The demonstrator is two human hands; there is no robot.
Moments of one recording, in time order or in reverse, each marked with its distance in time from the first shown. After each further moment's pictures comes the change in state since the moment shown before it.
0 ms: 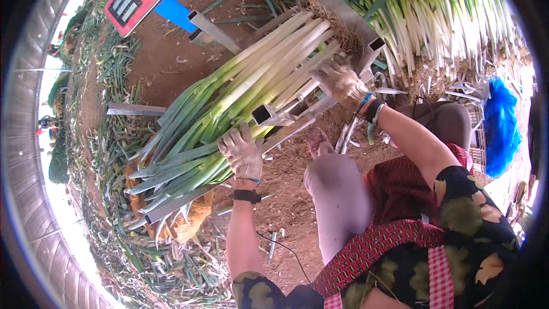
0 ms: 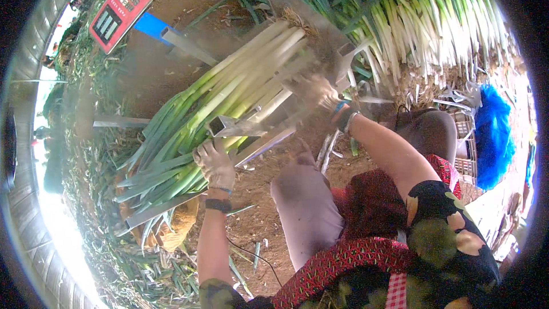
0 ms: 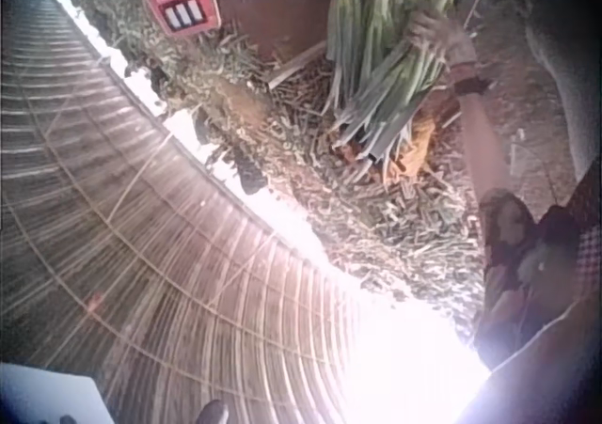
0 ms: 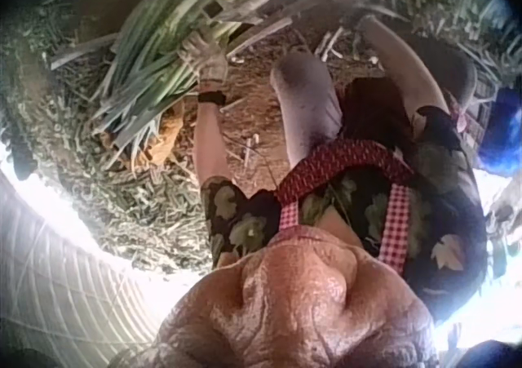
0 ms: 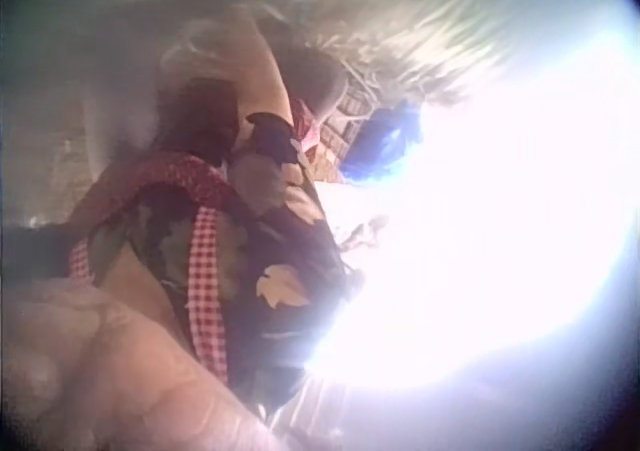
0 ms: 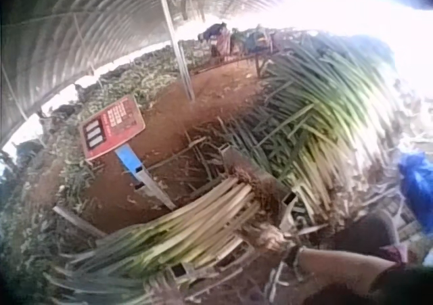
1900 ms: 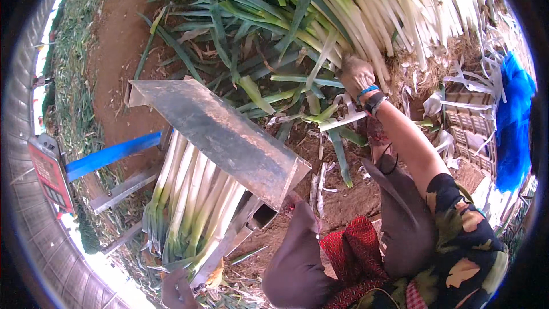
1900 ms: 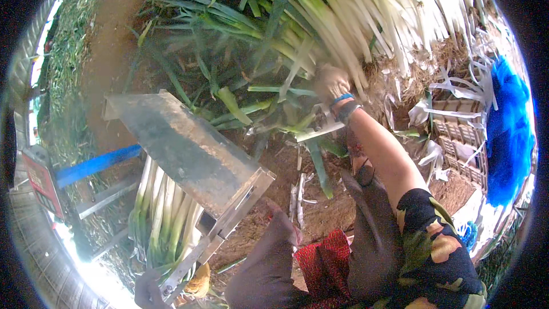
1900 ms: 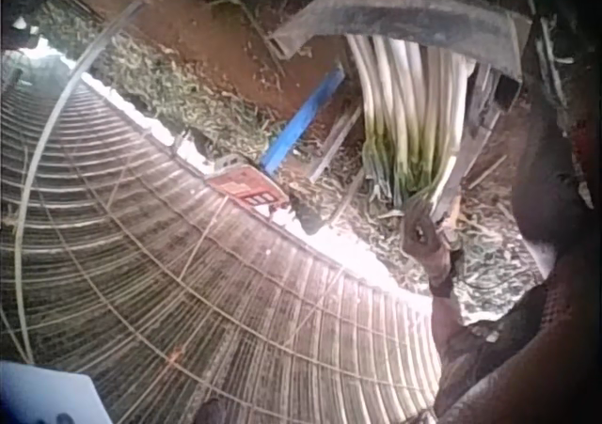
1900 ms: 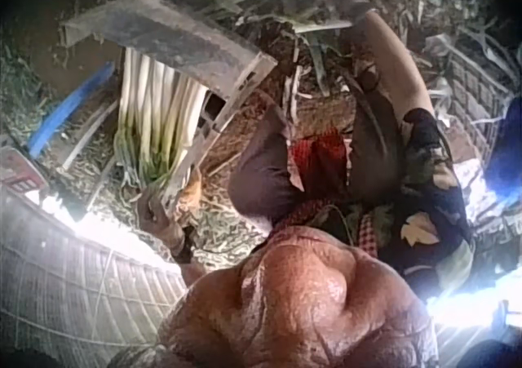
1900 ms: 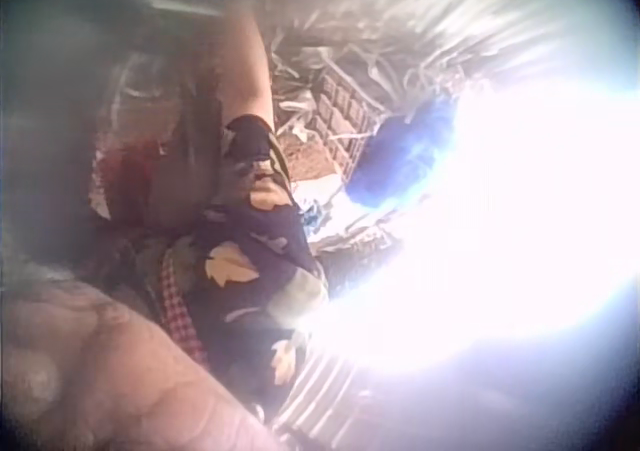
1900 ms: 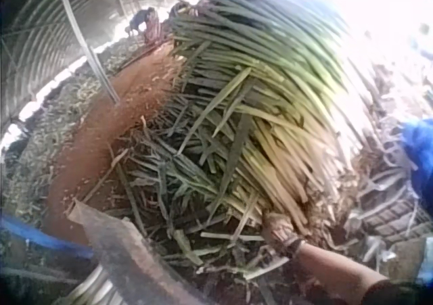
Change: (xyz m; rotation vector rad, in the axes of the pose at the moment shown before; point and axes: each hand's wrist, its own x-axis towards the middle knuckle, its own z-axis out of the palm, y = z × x) left_hand 0.066 -0.030 -0.233 -0.512 -0.358 -0.447; right_hand -0.047 0.253 0.121 0.332 -0.144 0.940
